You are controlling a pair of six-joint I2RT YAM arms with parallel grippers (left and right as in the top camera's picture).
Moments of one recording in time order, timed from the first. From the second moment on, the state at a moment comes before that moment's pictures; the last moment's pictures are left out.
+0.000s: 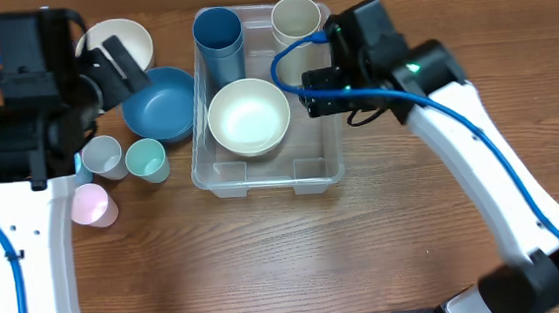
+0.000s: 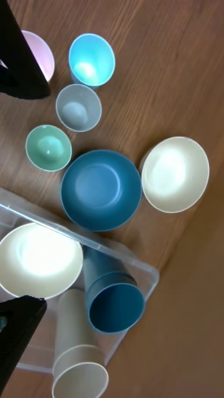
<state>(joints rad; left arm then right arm) 0.01 1.47 1.89 -1.22 -0.09 -0.51 0.43 1.68 1.74 -1.06 -0.17 0.28</state>
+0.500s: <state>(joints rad) 0.29 1.84 1.89 -1.01 0.13 -0.66 0.41 1.62 1.74 -1.16 -0.20 0.30</state>
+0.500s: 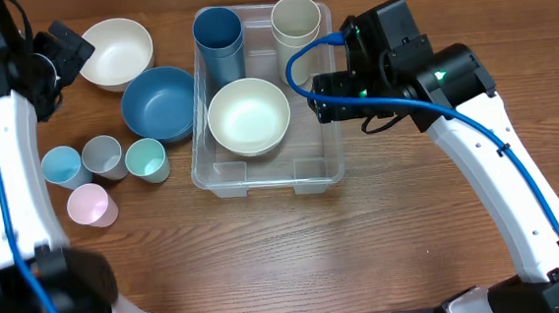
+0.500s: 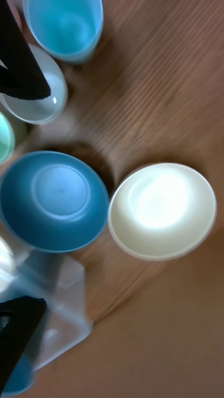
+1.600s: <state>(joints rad) 0.36 2.34 1.89 -0.59 0.36 -0.77 0.41 1.62 1.74 -1.22 -0.20 0.31</state>
